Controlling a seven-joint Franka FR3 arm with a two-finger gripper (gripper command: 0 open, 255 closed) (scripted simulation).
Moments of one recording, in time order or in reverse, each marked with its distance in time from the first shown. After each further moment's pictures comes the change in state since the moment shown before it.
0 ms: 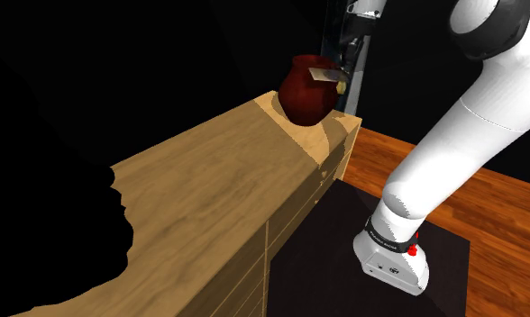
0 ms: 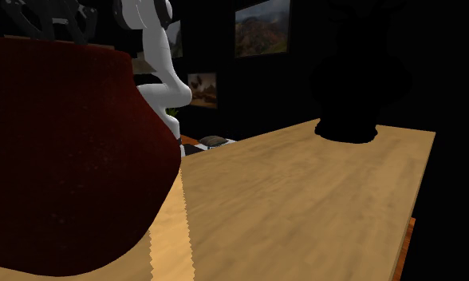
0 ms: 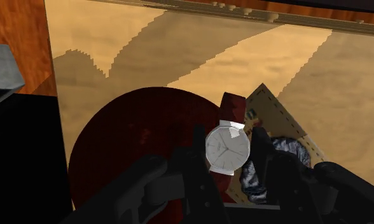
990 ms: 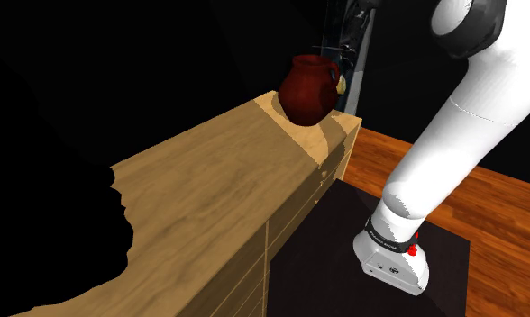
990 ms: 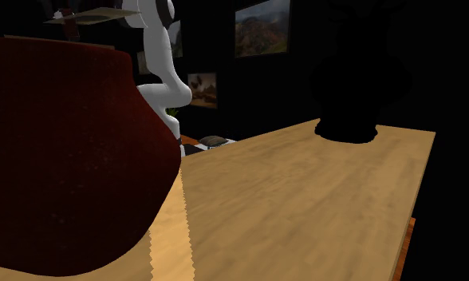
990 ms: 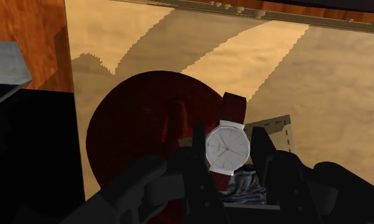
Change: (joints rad) arm 0.003 0.081 -0.021 0.279 0.046 -0.215 -0.013
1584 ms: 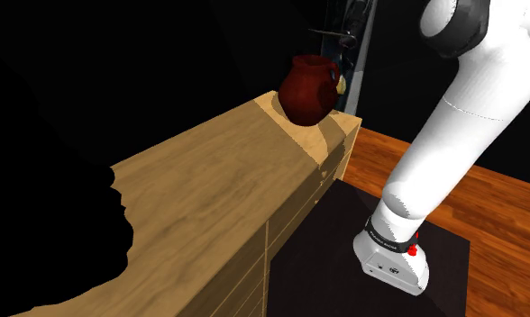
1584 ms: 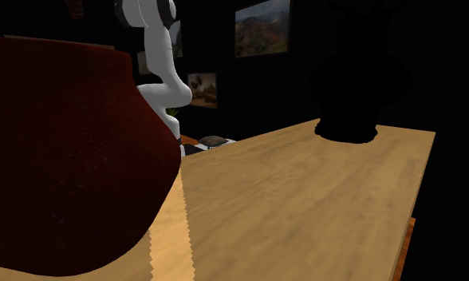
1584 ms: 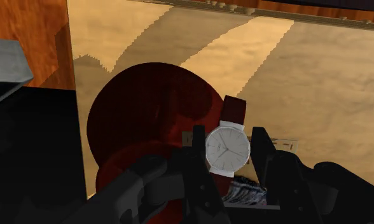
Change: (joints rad) arm 0.001 0.053 -0.008 0.166 0.036 -0.124 0.012
